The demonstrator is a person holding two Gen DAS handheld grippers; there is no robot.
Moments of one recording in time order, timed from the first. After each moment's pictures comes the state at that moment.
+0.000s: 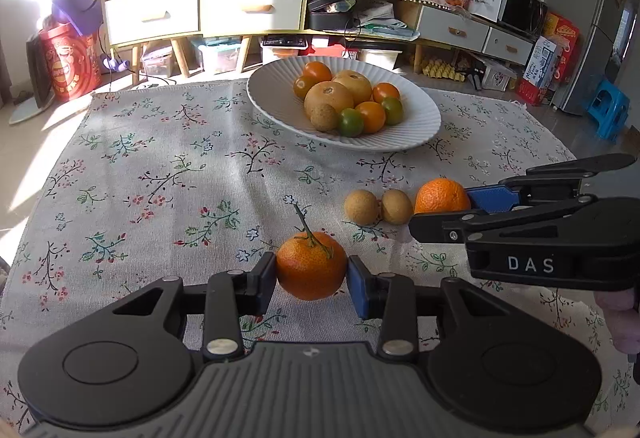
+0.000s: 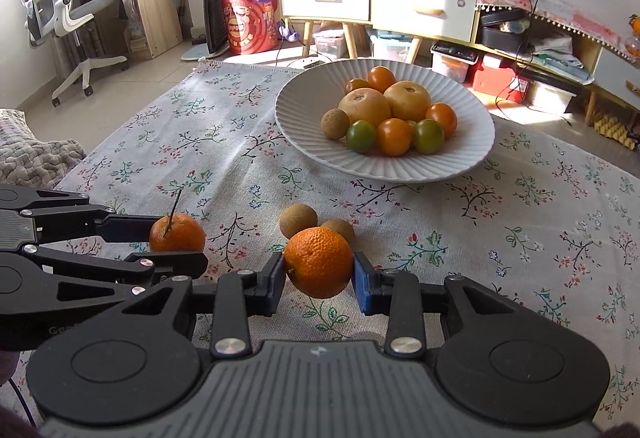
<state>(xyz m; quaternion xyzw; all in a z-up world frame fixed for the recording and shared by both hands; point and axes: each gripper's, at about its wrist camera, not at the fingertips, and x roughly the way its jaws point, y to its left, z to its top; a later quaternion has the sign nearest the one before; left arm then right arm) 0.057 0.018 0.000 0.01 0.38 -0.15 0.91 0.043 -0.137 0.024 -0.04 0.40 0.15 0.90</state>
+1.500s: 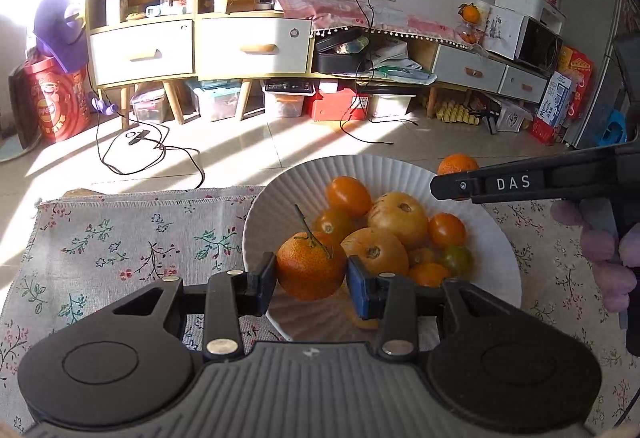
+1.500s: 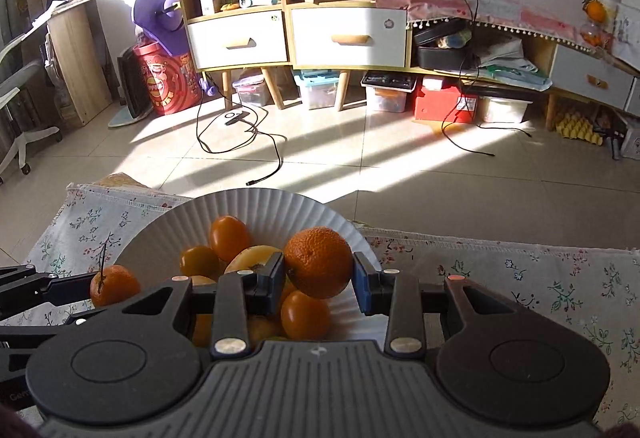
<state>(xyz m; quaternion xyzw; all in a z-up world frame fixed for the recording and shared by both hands) 0.186 0.000 0.010 0.01 0.34 -0.15 0.93 0.195 -0.191 0.031 0.01 0.38 0.07 0.92</state>
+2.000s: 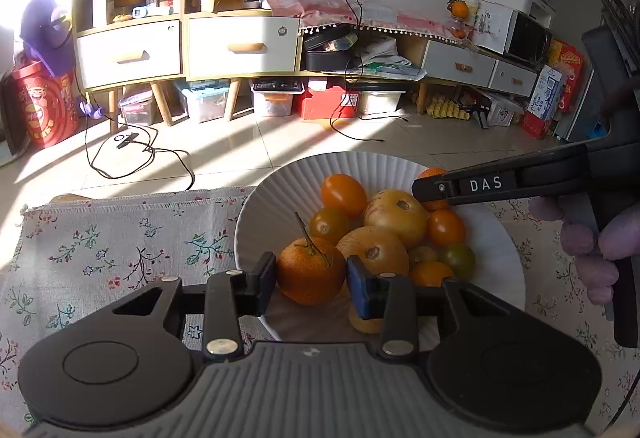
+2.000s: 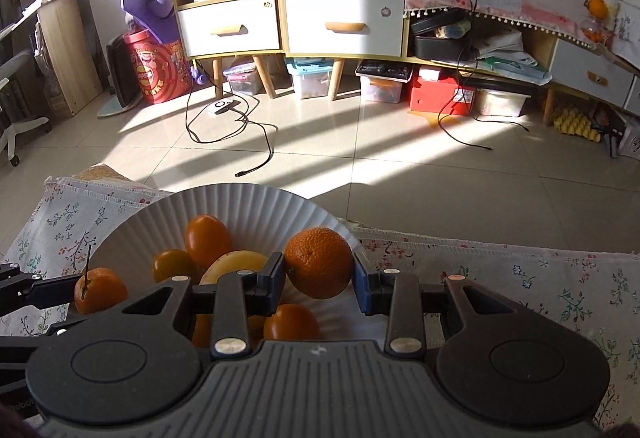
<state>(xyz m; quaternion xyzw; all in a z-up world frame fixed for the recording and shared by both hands) 0.187 -0.002 0.011 0.01 0.34 -0.17 0.93 0.205 -0.187 0.025 0.00 0.39 0.06 0.92</state>
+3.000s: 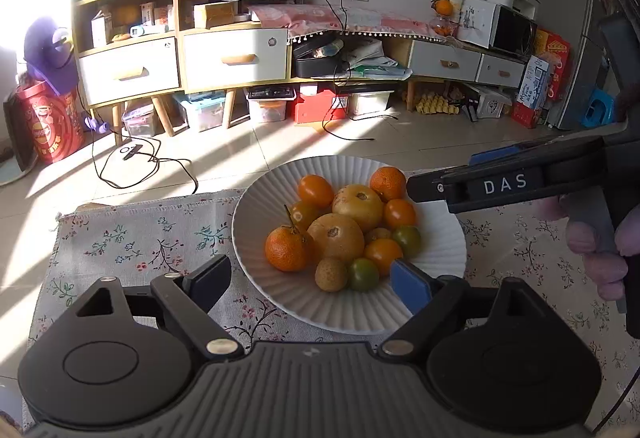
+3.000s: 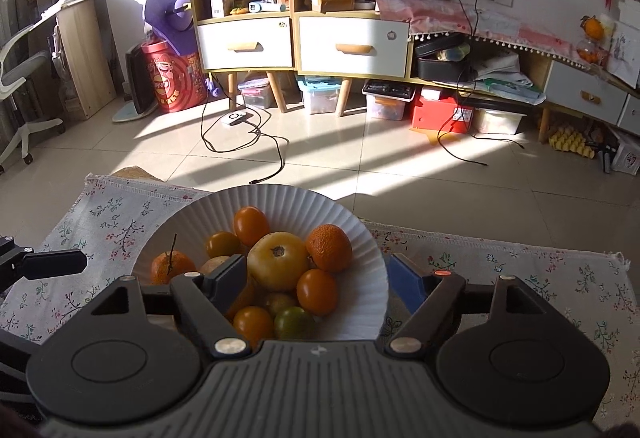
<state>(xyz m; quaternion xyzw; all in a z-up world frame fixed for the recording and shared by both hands) 0.145 0.000 0.039 0.04 0.34 -0.17 0.93 0.158 -0.186 0.058 -0.01 0.37 0.07 0.93</state>
